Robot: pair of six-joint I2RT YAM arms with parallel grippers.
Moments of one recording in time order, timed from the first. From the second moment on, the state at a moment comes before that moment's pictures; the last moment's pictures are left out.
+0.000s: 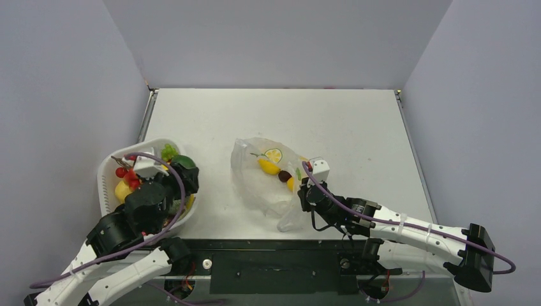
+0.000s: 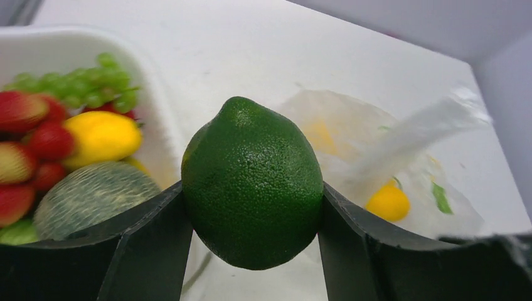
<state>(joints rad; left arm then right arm) -0.88 0.51 0.95 -0.74 -0.67 -0.55 1.10 0.95 0.64 -0.34 0.51 0.56</state>
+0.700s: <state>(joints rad) -0.88 0.21 0.88 -1.54 -1.26 -1.57 1.10 0.96 0.67 -0.34 0.51 0.55</state>
